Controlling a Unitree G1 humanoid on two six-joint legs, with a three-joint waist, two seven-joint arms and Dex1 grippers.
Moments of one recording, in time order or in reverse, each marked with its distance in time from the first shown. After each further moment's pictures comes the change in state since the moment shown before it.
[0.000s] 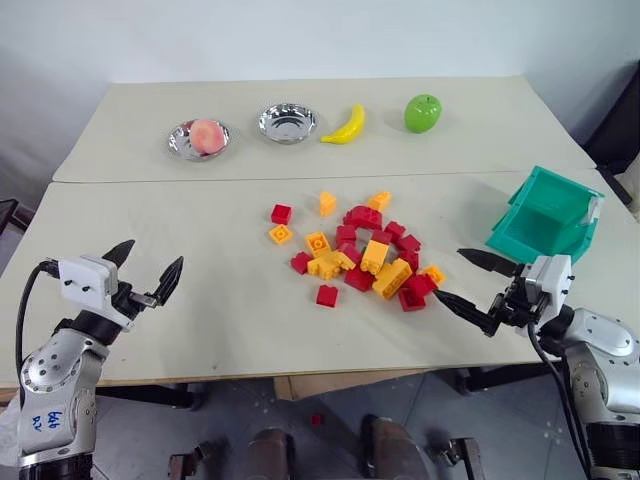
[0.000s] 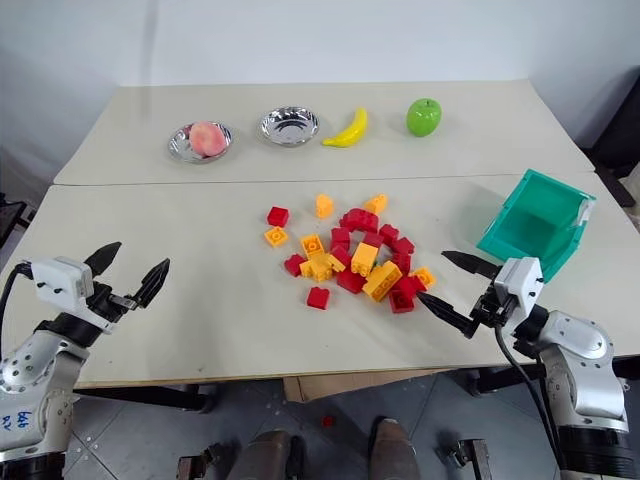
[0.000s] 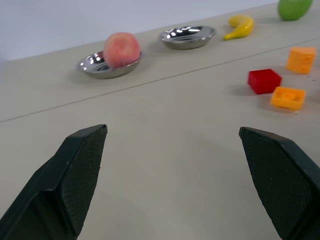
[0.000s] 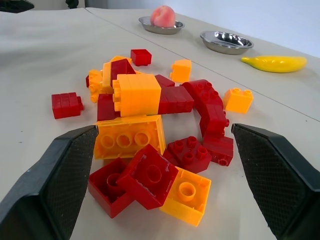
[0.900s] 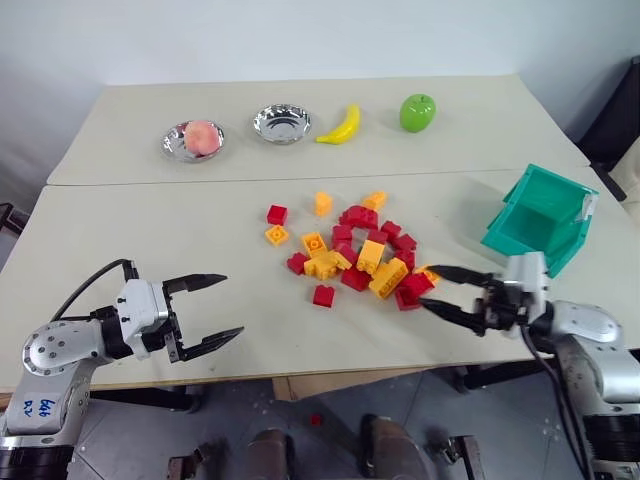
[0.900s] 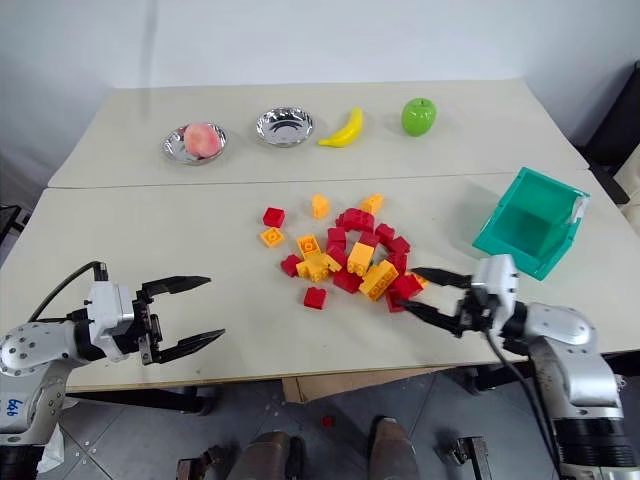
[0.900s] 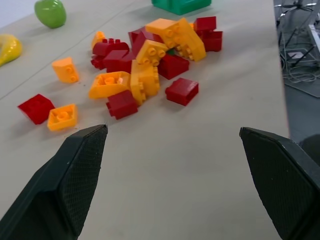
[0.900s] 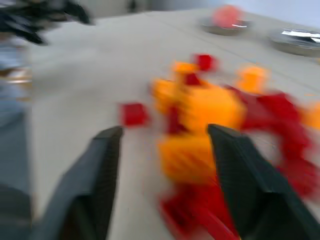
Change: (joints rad) left arm 0.030 0.207 -0.165 -0.051 -0.090 -0.104 -0.661; right arm -0.062 -0.042 0.191 -0.163 0.062 0.206 0.109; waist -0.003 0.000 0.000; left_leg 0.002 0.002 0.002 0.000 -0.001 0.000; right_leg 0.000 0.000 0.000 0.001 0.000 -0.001
